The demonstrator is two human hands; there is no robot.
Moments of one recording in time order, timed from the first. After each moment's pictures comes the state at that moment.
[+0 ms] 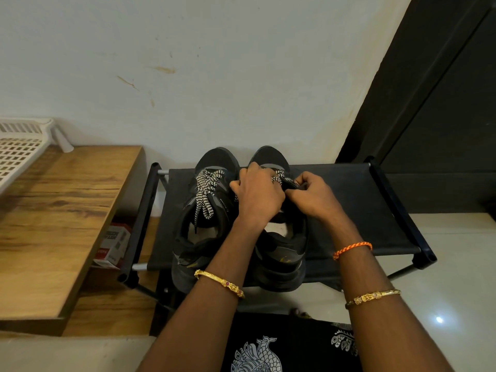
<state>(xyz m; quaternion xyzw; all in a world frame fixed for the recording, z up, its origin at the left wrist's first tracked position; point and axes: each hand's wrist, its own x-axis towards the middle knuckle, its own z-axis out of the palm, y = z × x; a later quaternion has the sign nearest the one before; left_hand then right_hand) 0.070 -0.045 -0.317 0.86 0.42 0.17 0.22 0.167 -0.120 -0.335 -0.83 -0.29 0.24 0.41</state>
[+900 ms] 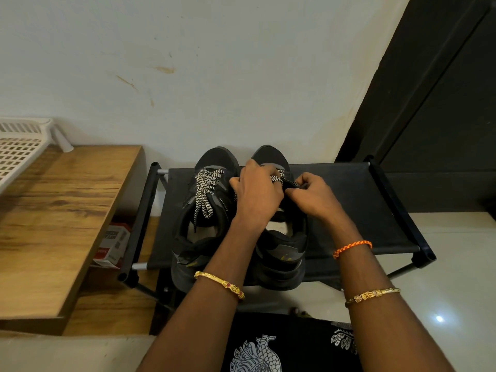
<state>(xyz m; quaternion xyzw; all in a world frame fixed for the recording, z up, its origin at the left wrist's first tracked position) 0.070 -0.044 -0.320 0.86 0.40 0.20 0.24 0.167 -0.120 -0.333 -0.83 -0.28 0.25 0.41</state>
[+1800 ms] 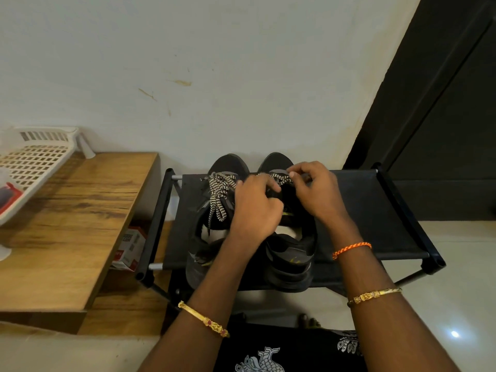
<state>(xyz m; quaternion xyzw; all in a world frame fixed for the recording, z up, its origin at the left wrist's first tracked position) 0.020 -0.064 -0.288 0.79 0.38 0.26 0.41 0.152 -0.112 -0.317 -0.80 -0.40 0.05 0.45</state>
